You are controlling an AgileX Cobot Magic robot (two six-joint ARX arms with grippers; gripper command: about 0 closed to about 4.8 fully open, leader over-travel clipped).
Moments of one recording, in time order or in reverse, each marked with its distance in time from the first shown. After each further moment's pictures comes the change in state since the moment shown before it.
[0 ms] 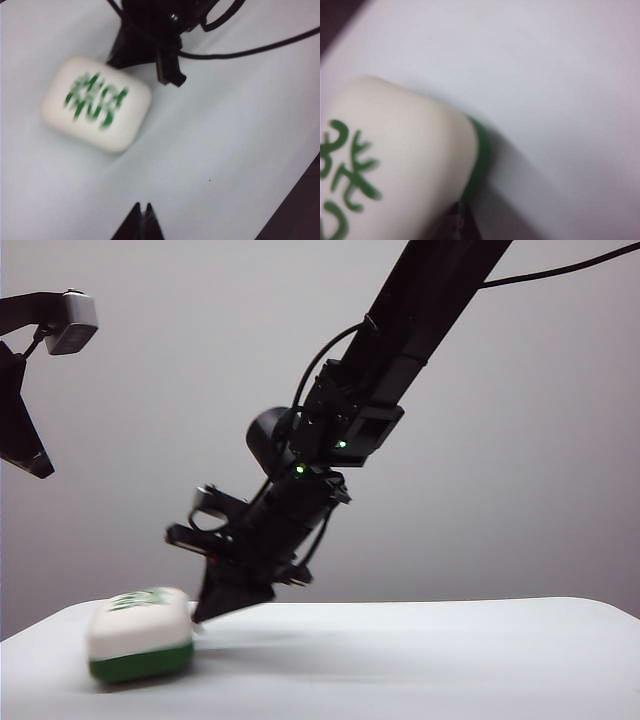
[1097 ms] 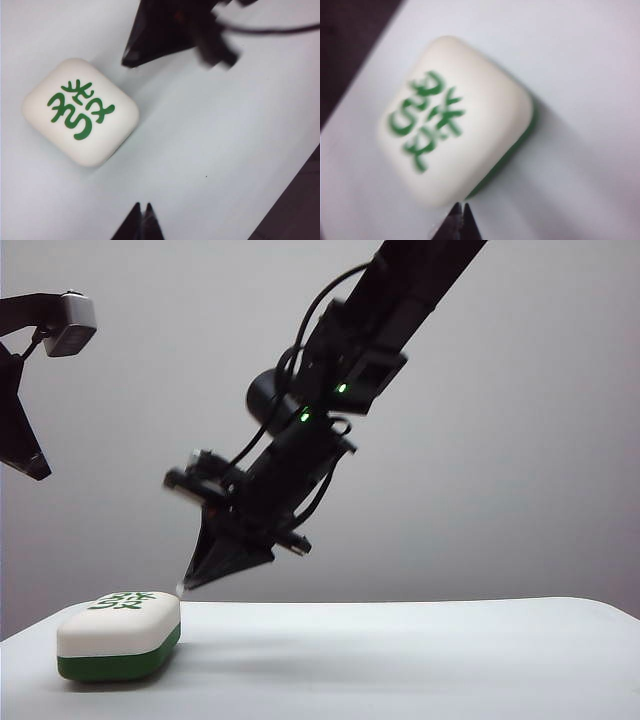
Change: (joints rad) left arm 0.000 0.000 0.000 -0.017 -0.002 0.000; right arm 0.011 -0.113 0.010 -0.201 -0.114 -0.022
